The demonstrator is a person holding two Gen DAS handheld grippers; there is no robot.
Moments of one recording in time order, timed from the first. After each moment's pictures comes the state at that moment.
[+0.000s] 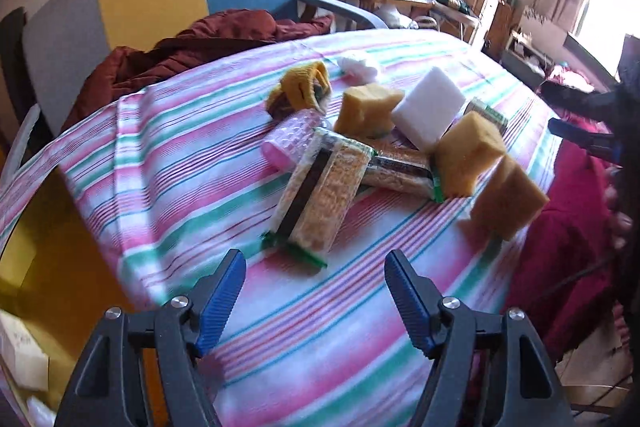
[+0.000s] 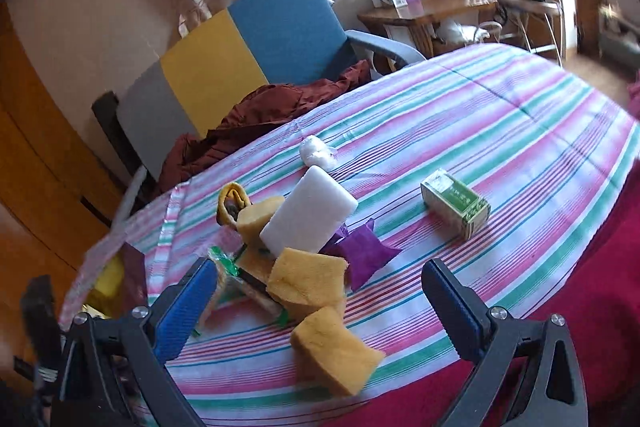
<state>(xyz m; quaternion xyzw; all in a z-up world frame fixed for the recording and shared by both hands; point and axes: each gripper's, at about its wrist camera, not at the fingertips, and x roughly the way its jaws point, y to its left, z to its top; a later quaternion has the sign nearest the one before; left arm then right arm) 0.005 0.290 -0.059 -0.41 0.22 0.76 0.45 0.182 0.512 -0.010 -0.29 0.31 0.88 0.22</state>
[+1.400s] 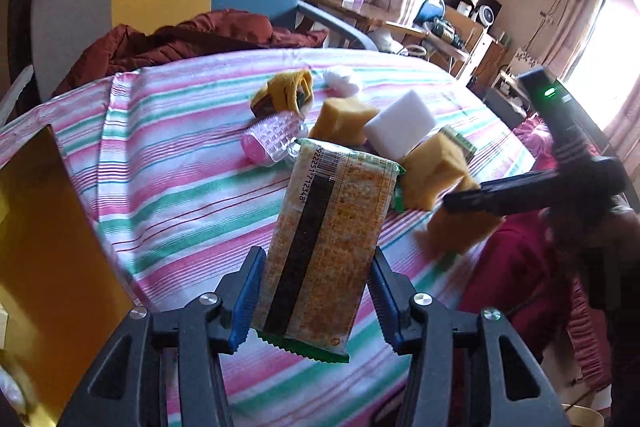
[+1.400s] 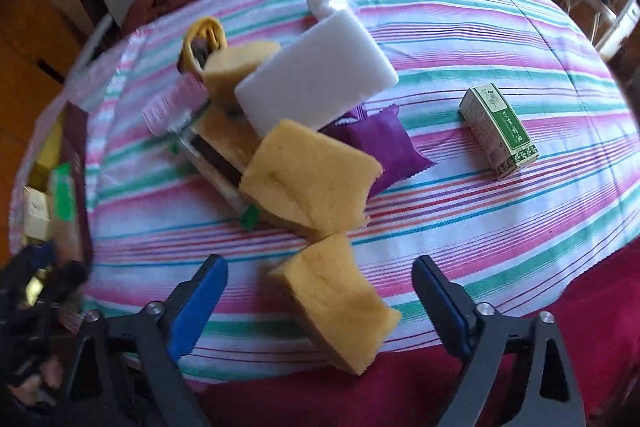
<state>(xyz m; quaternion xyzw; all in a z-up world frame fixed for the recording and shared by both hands) 0.018 0.258 -0.047 -0.44 0.12 0.76 0.47 0.108 0.491 -0.069 -0.57 0.20 0.78 0.17</state>
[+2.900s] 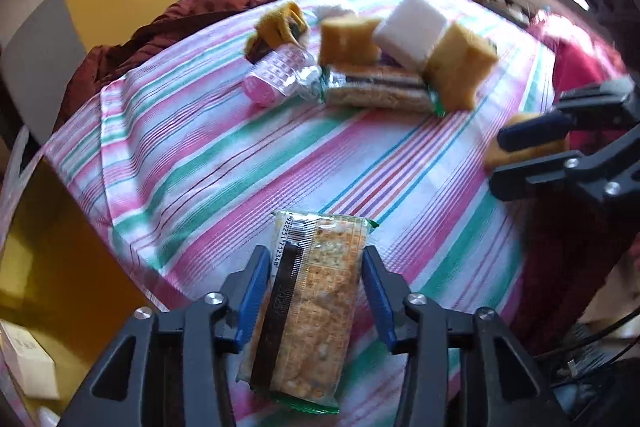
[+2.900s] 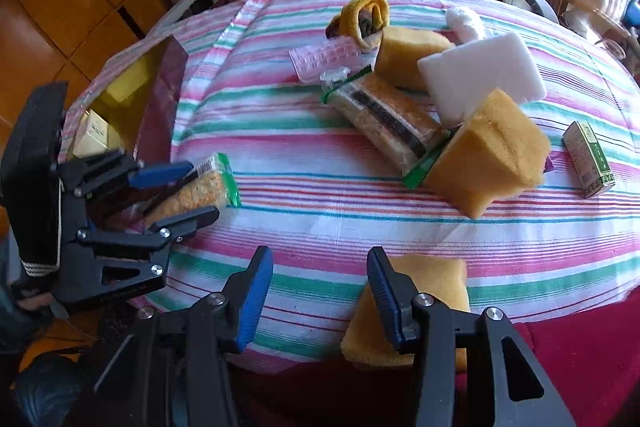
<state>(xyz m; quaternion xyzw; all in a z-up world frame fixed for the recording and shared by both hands) 0.021 0.259 -0.097 -0.42 0.28 0.73 0.46 0.110 0.388 -0.068 -0.52 0.16 0.84 0.04</state>
